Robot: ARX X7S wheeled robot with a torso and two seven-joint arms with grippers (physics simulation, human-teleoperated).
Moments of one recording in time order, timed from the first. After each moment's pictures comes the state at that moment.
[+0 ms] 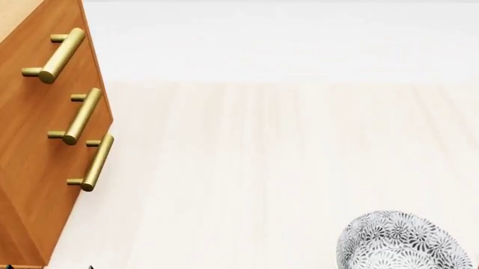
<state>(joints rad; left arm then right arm) 0.23 -0.21 0.22 0.36 -0.11 0.09 -0.30 -0.26 0.21 -0.21 -0.33 0.11 -0.17 0.29</state>
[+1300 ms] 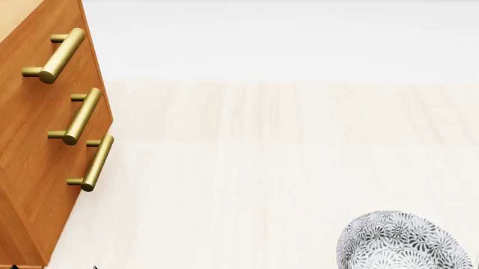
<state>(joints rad) 0.21 -0.24 0.25 0.34 -0.12 0.08 -0.34 -0.47 0.19 0.01 -0.54 0.51 -0.33 0.36</state>
